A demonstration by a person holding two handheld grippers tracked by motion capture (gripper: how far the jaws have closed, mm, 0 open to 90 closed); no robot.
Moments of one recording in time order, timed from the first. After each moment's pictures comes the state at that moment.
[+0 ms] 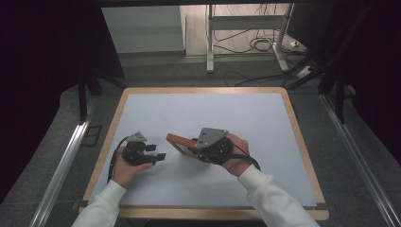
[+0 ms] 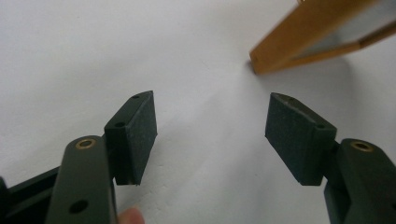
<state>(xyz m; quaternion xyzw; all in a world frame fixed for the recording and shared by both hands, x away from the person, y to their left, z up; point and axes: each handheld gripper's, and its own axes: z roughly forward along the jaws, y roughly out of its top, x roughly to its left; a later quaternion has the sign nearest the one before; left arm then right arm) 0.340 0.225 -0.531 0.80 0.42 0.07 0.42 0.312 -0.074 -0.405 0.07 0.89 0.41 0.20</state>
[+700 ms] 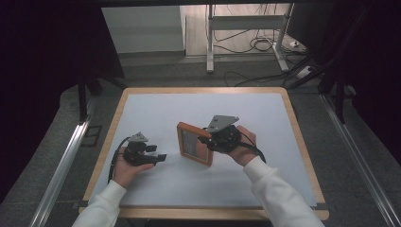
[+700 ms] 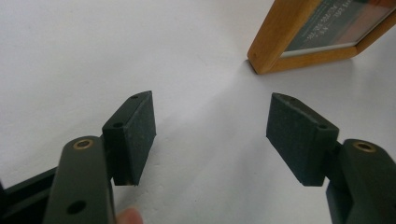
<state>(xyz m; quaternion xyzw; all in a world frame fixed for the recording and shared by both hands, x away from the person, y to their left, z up) 0.340 0.223 -0.533 0.80 0.42 0.07 0.42 0.353 -0.096 -0.408 0.14 0.88 0.40 0.20</state>
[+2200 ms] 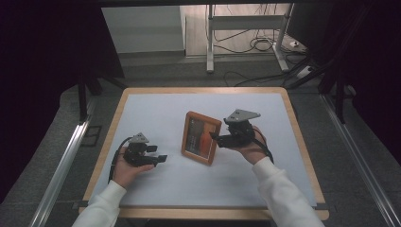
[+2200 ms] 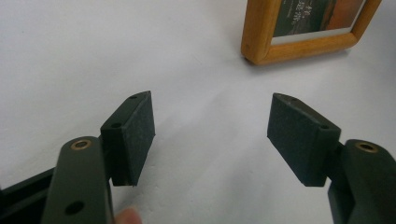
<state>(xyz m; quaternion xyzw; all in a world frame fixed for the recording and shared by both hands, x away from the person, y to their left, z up) 0.339 0.220 -0.532 0.81 0.41 0.07 0.41 0.371 -0.140 -0.426 0.28 0.82 0.45 0.19</state>
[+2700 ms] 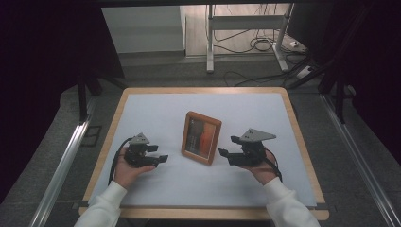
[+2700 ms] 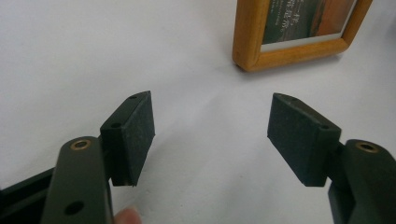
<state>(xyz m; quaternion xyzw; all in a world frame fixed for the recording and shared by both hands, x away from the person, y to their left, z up) 0.333 0.215 -0.528 0.81 0.40 0.09 0.42 0.335 -0.175 -0.463 0.30 0.81 0.48 0.15</state>
